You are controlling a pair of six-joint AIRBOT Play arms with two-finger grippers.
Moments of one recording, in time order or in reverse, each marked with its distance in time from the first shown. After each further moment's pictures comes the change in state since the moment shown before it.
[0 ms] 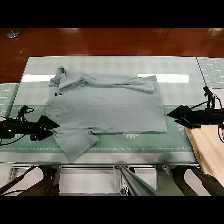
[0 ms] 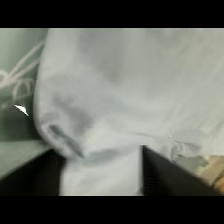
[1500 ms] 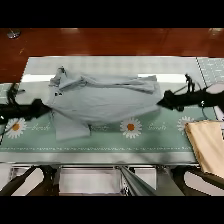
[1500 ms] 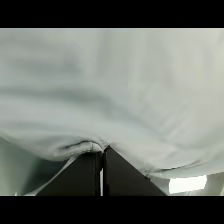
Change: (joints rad) left arm -0.087 0.142 0.218 -0.182 0.079 0.113; right arm 0.239 -0.332 0.309 0.097 -0.113 0.061
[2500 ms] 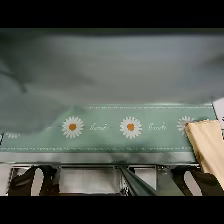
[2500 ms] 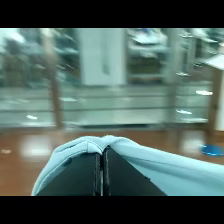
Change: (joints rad) left arm -0.067 0.596 0.943 0.401 0.023 -0.198; right arm -0.060 0.614 0.937 -0.366 0.319 0.105
